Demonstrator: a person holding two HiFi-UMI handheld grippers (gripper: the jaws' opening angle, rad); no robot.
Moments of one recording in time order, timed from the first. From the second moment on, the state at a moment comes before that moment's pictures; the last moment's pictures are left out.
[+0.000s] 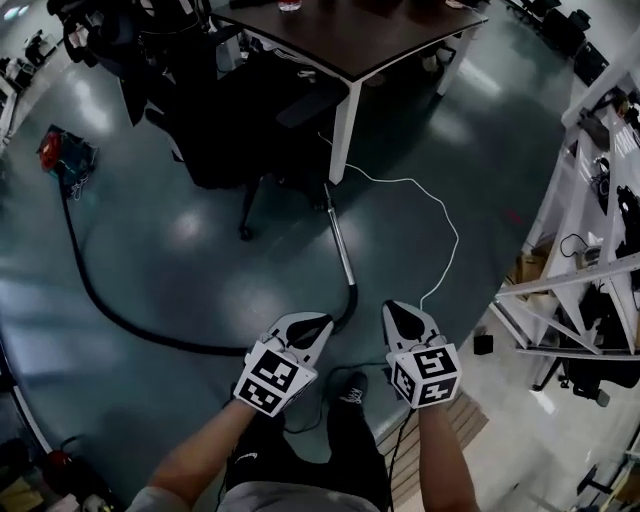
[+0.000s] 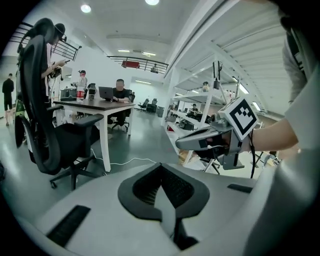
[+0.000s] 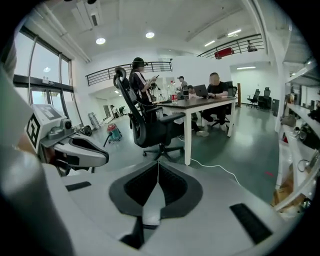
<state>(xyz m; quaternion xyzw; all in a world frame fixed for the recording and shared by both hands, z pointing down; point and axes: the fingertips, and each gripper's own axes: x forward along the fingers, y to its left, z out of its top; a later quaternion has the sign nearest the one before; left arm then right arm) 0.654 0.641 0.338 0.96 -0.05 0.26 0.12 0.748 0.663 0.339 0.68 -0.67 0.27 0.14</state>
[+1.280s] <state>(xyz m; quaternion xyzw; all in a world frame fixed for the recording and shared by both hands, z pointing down) 0.717 0.565 0.966 0.93 -0.09 0.31 0.19 0.827 0.586 1.057 0.62 -0.64 0.37 0.27</state>
